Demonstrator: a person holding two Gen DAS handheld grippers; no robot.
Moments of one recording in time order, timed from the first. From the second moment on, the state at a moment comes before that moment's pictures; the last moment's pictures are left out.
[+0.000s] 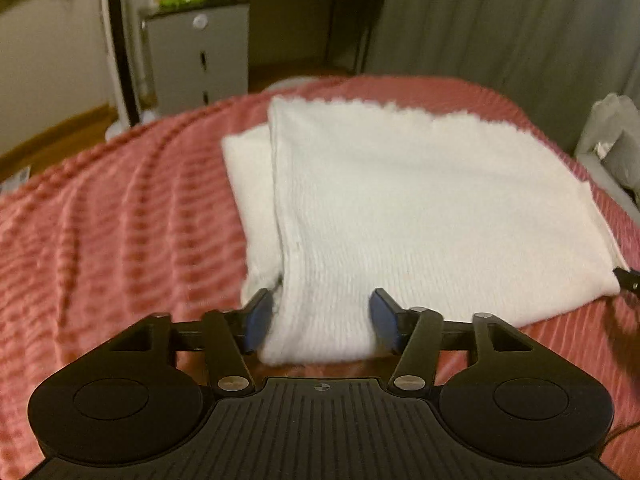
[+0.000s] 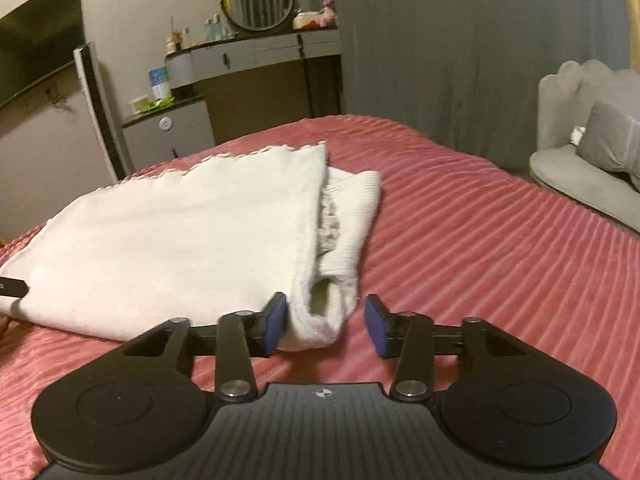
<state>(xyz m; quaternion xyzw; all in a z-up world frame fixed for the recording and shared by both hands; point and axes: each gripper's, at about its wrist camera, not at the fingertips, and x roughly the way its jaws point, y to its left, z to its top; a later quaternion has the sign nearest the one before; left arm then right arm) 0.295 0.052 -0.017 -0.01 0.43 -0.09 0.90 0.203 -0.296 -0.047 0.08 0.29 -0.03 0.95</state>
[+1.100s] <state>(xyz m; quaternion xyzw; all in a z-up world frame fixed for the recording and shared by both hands) 0.271 0.086 -0.012 -0.03 0.45 -0.04 0.89 0.203 -0.286 -0.033 0.00 0.32 -0.10 0.94</state>
